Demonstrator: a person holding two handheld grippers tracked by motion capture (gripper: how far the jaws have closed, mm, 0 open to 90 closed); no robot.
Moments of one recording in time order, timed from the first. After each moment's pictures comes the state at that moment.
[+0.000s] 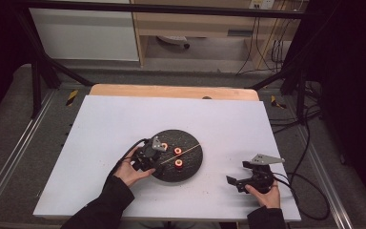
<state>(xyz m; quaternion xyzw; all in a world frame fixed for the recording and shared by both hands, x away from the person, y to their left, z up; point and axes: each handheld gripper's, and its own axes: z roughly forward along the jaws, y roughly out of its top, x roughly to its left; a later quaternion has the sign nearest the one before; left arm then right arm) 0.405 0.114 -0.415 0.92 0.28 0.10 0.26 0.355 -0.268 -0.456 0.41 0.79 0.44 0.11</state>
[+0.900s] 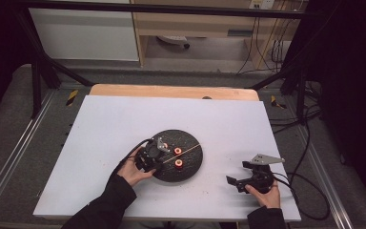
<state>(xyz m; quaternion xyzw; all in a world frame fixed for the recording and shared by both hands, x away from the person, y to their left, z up) 0.407 0.105 -0.415 0.94 0.26 0.10 0.22 0.355 -0.268 -0.456 0.41 0.79 0.44 0.10</state>
